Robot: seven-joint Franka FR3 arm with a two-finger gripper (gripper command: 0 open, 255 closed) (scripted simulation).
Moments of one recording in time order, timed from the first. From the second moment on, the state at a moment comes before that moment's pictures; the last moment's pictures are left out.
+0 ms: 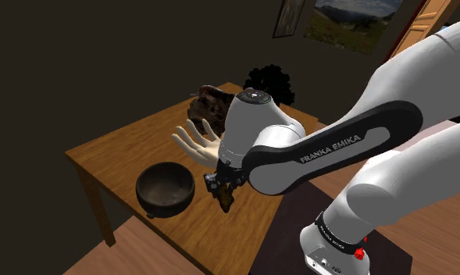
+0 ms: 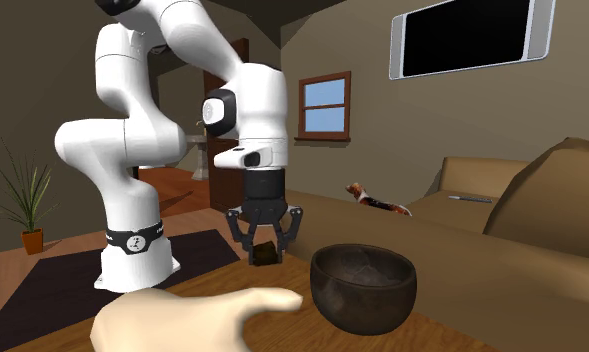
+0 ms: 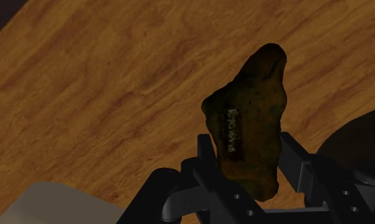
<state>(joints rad) -0.05 -0.40 0.76 -2.82 0.36 2.52 0.78</state>
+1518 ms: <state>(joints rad) -0.08 -0.47 0.70 -2.56 0.29 2.21 0.80</state>
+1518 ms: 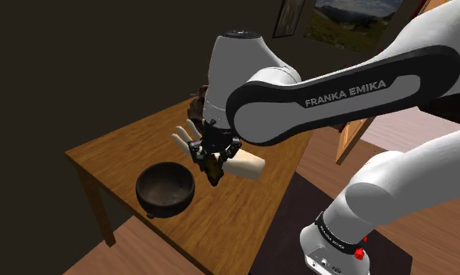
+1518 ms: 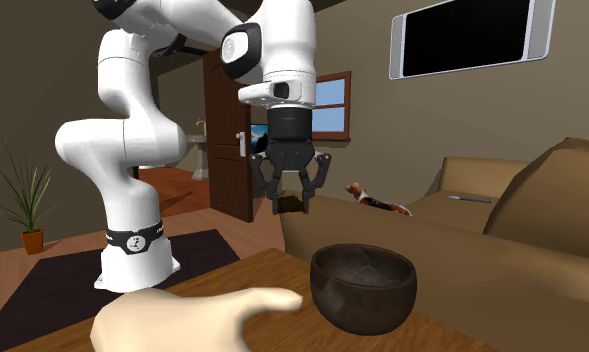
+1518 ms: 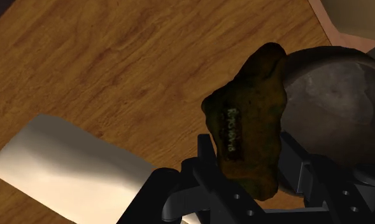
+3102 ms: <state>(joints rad) -0.20 0.19 0.87 -2.22 -0.30 2.35 1.27</state>
